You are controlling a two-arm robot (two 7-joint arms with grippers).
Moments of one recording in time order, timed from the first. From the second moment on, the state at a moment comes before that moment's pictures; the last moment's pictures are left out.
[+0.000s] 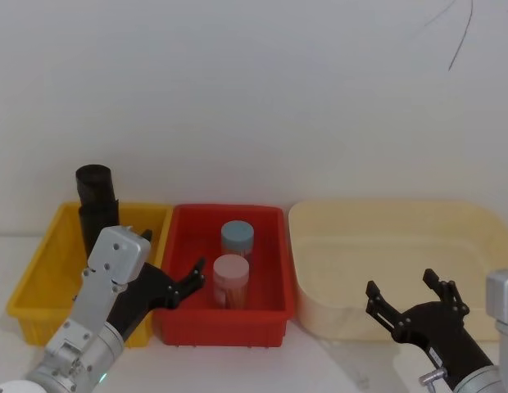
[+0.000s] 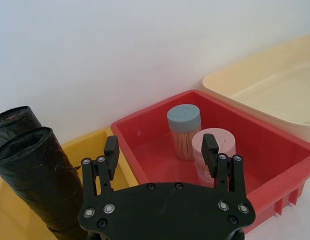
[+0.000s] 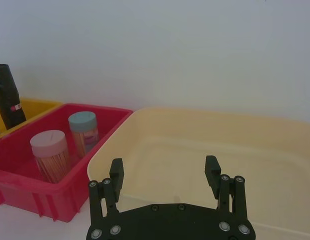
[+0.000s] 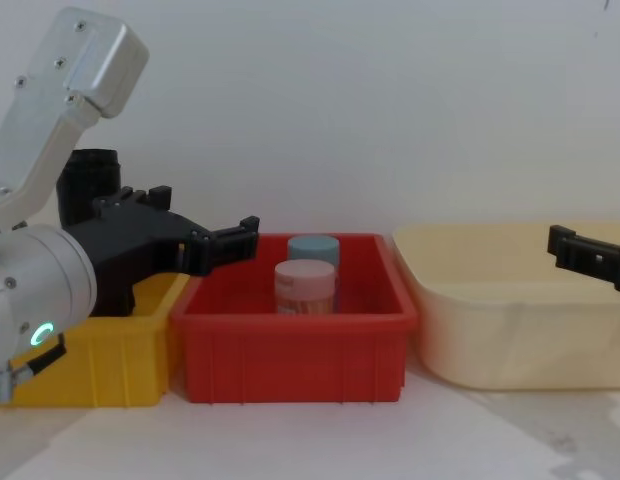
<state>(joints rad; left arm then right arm) -0.24 0.38 0.45 -1.63 -0.20 0.01 -0.01 -0.01 0.34 -0.23 -1.77 0.29 0.03 0.07</state>
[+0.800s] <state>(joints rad) -0.25 0.40 0.37 -1.79 -0.26 0.12 -0.03 0.11 0.31 -0.25 -1.78 0.33 0.07 0.17</state>
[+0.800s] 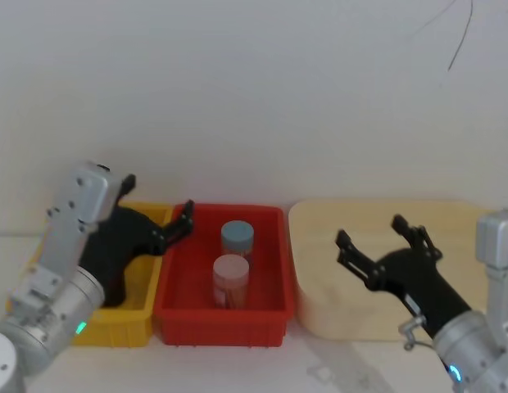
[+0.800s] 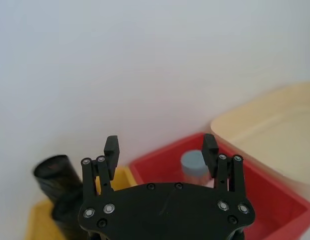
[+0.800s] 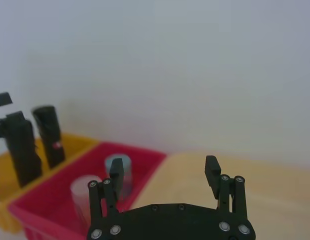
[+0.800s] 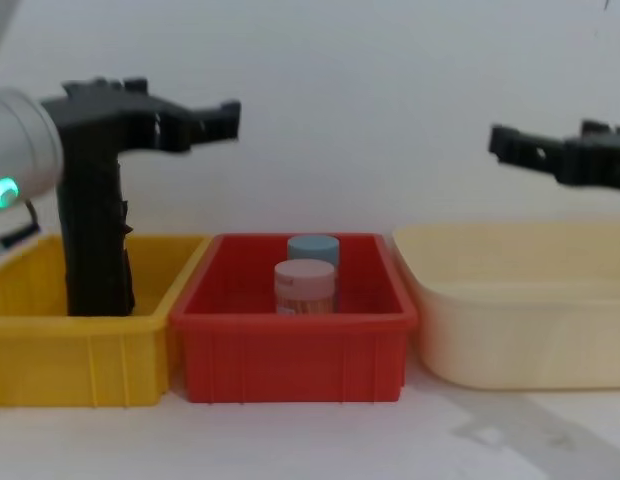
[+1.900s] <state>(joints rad) -0.07 0.52 0.03 -1.89 -0.43 0.20 -0.13 0.49 0.19 -0.48 -1.56 0.39 0.21 0.36</state>
